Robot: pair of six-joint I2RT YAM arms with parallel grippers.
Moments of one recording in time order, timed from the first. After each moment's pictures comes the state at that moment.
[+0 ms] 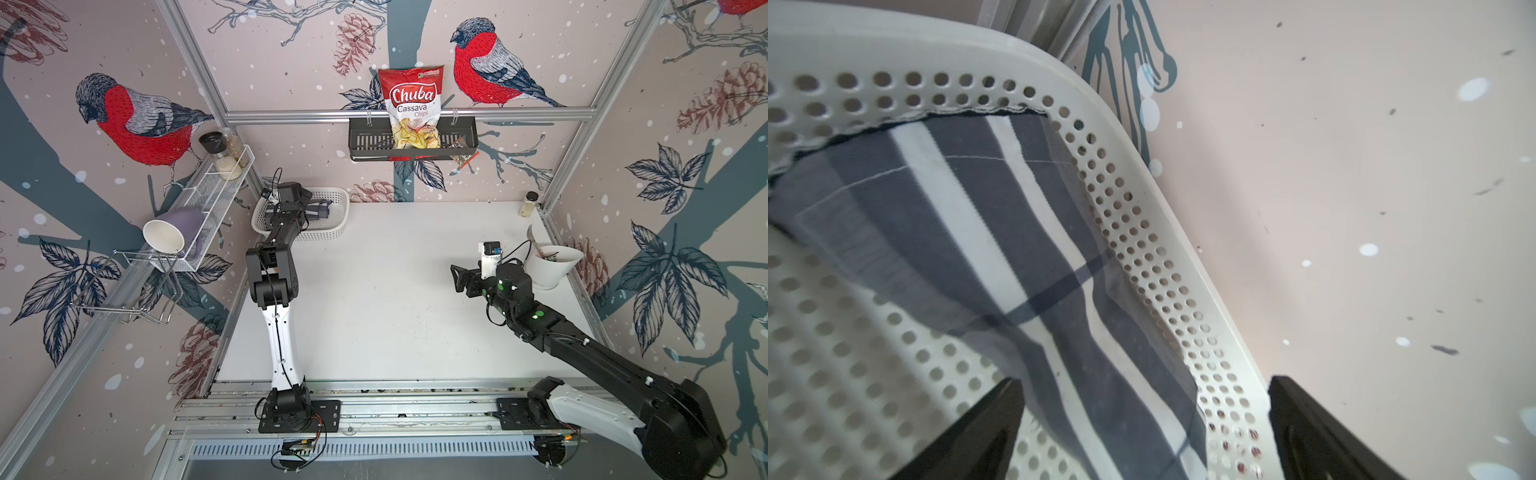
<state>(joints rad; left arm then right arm) 0.13 2.31 1.92 -0.07 -0.10 -0.94 0.59 1.04 0.63 0.08 0.14 0.24</state>
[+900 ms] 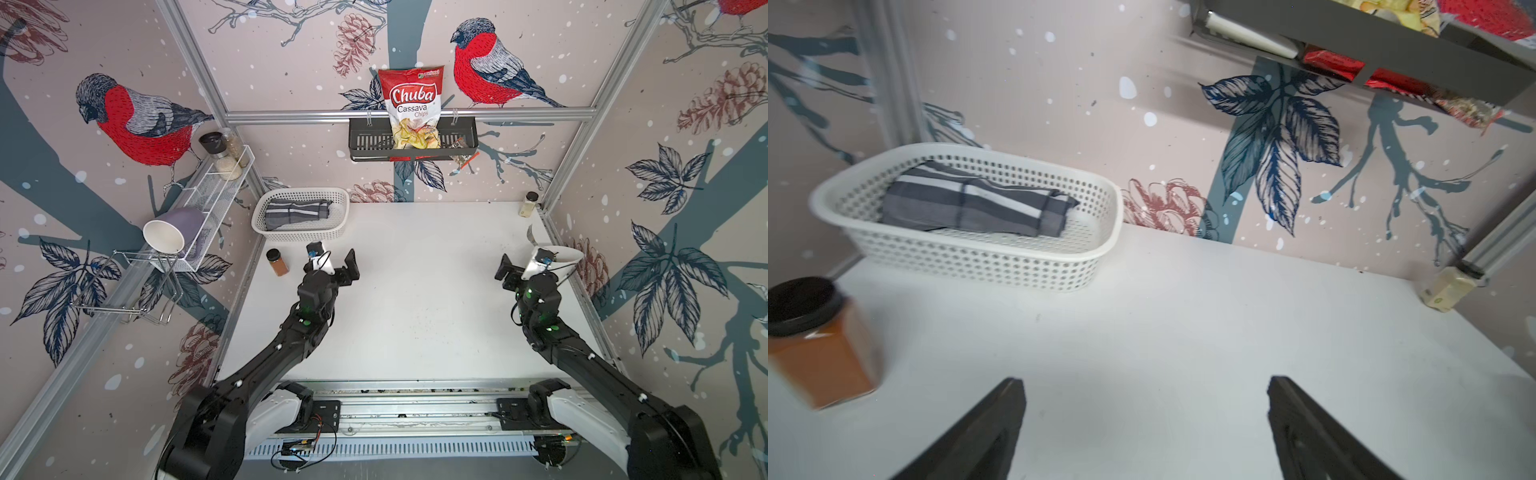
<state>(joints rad) -0.37 0.91 0.35 0.46 -0.34 -0.24 0.24 0.93 0.32 0.43 0.42 0.22</state>
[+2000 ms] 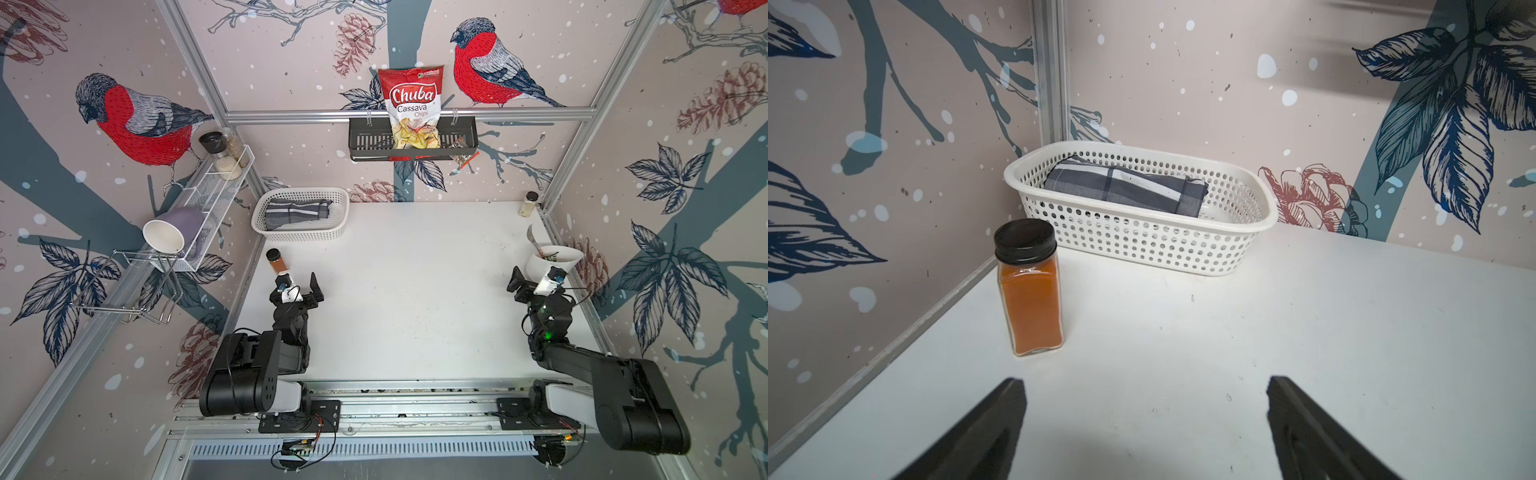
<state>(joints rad) 0.06 1.44 0.09 1.28 -0.09 -0.12 -0.01 1.22 0.08 1.05 0.10 0.15</state>
